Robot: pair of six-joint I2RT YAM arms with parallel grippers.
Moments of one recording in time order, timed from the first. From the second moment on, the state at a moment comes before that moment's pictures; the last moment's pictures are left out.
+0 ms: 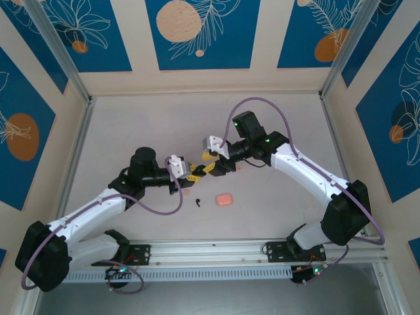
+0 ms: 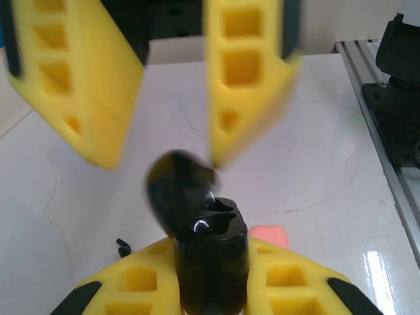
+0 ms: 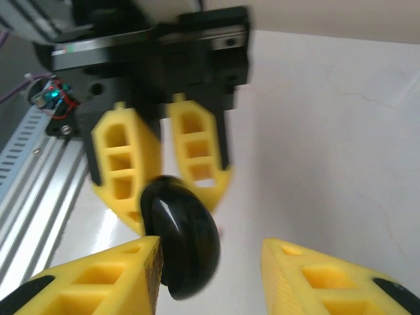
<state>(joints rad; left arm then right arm) -0.59 1.07 0.59 0.09 0.72 0.43 0.58 1.44 1.22 -0.60 -0.82 -0.74</state>
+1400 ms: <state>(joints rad) -0.49 1.20 0.38 0.62 0.70 0.10 0.54 1.34 1.08 -0.42 -0.72 -0.25</state>
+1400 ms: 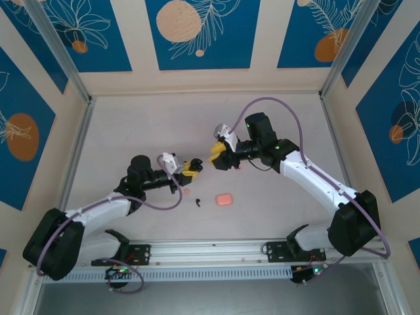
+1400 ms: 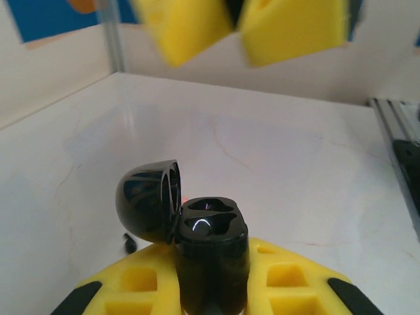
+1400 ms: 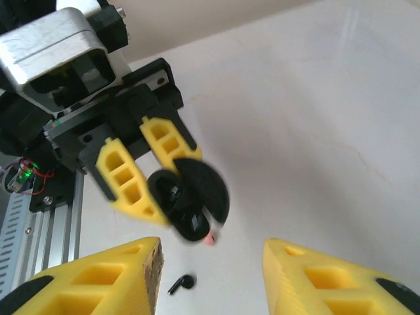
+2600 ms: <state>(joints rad) -0.32 1.03 0.20 0.76 0.54 -0.10 0.92 1.89 1.38 -0.92 -0.31 0.72</state>
